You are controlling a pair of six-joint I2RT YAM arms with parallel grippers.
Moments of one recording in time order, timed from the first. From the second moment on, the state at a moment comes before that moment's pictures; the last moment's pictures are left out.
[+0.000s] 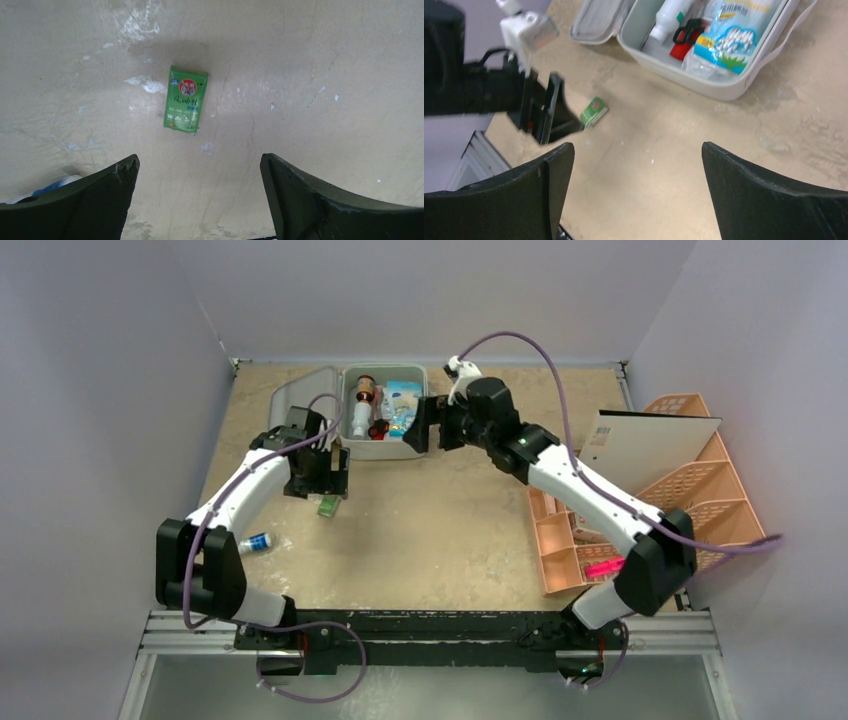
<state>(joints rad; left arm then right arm) -0.20 1.42 1.05 -0.80 0.04 -0.21 0.66 1.55 1.39 -0.27 -0.13 0.42</state>
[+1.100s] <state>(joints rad) -0.19 1.81 1.17 -0.79 0.04 -0.06 0.66 1.09 0.99 -0.28 -0.23 0.52</state>
